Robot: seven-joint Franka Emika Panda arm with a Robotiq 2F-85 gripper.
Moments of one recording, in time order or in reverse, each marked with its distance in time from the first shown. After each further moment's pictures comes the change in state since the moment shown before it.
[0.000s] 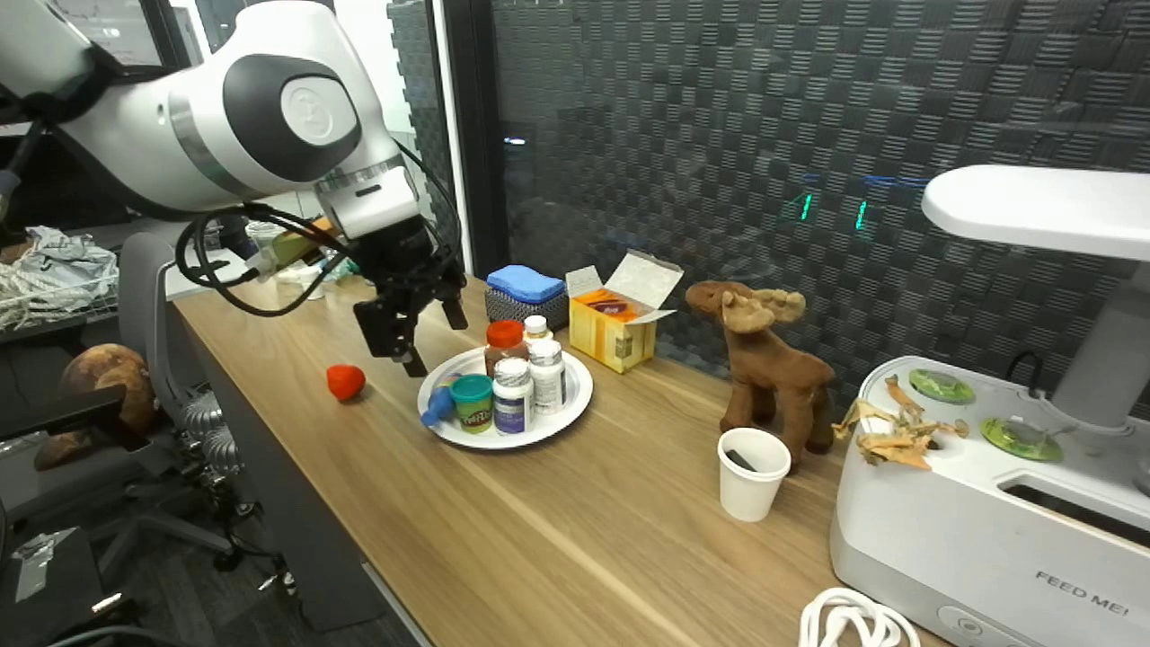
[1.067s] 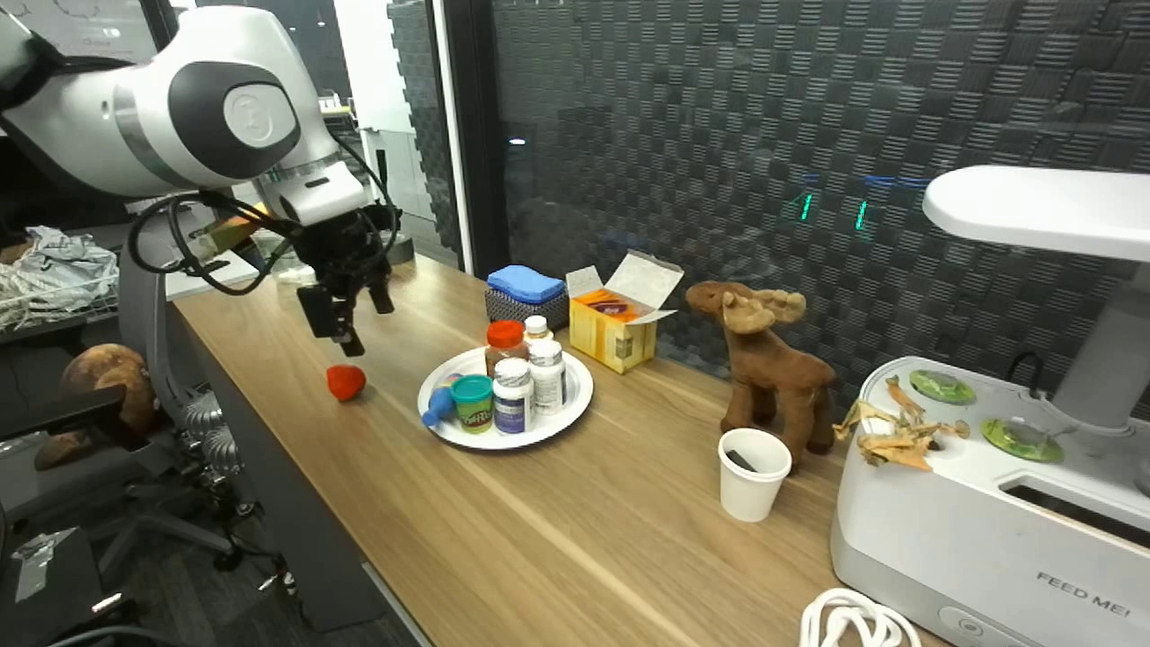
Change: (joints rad) arm 0.039 0.003 0.145 0.000 0.141 0.000 -0.195
